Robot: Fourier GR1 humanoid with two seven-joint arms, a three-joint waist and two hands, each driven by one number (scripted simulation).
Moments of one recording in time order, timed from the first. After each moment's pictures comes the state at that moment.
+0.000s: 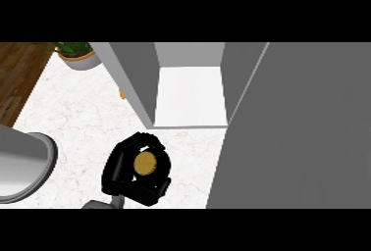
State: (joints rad) left arm -0.02 0.00 -0.25 -1.43 0.16 -0.03 -0.37; right arm -0.04 -0.54 0.71 -2.51 0.10 -0.72 0.47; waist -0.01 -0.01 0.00
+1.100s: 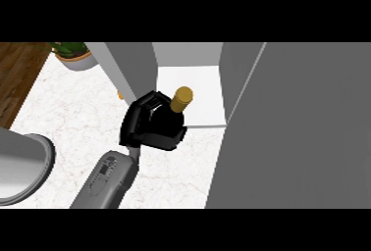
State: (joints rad) left arm -0.40 0.00 -0.20 -1.14 0.12 0.17 -0.31; right arm 0.05 -0.60 0.71 -2.51 0.08 -0.70 0.34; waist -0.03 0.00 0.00
